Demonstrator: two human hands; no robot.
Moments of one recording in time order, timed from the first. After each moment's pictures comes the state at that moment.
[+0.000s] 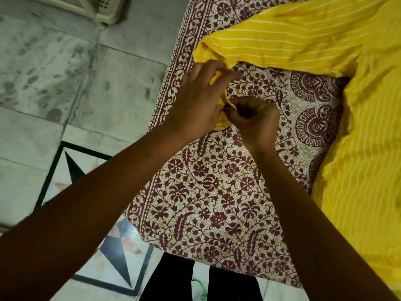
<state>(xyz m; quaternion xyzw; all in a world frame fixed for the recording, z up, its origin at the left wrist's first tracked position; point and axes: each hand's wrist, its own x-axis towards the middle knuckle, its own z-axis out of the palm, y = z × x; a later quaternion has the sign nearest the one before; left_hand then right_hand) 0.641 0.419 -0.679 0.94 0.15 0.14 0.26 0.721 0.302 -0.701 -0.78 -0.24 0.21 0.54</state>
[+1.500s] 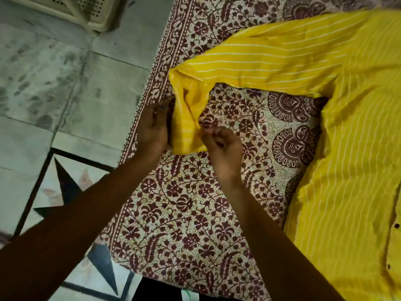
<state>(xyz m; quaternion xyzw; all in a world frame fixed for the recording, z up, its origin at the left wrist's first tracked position) 0.648 0.412 -0.720 0.56 0.58 0.16 0.57 0.717 0.297 -0.719 -0.72 -0.08 0.31 0.61</state>
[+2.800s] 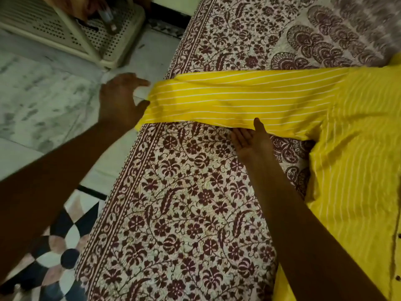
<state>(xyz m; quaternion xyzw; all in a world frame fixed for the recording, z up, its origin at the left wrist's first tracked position) 0.676 0.546 -0.702 0.90 0.37 0.10 0.21 0.847 0.336 -0.696 -0.49 0.32 0.40 0.71</state>
